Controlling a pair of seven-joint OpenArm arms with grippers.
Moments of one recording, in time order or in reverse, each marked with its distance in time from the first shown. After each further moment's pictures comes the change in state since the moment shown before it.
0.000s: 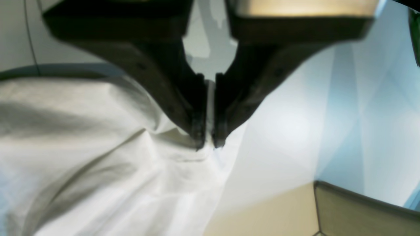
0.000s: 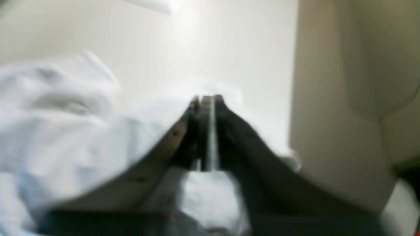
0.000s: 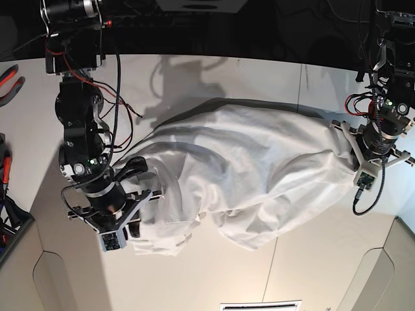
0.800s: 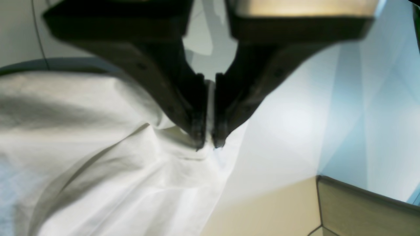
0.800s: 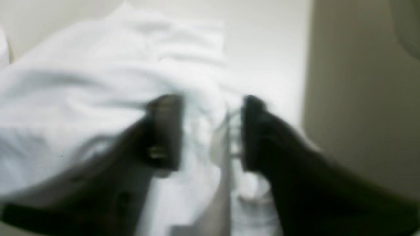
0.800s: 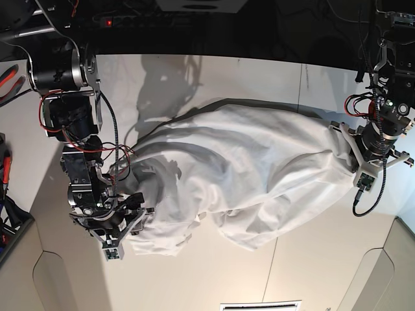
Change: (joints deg) left arm 0.0 0.0 0.0 0.0 -1.3 0.0 -0.4; right arm 17.0 0.1 0.0 -35.8 1.6 -2.2 4.0
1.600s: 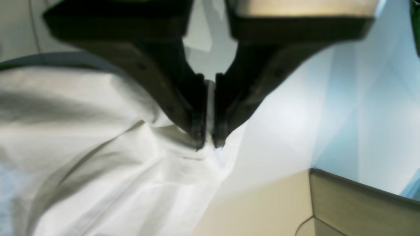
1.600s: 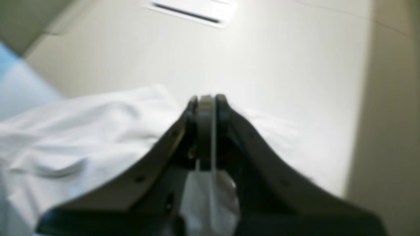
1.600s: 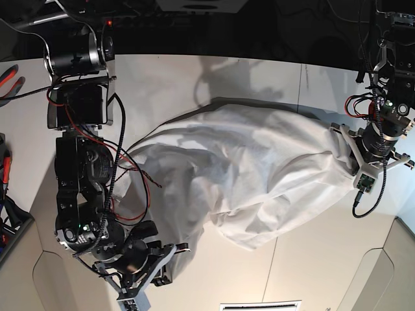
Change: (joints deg) left arm -0.2 0.0 0.0 0.0 1.7 0.0 -1.7; right arm -3.2 -5.0 0.0 41.6 15.3 8.0 -28.9
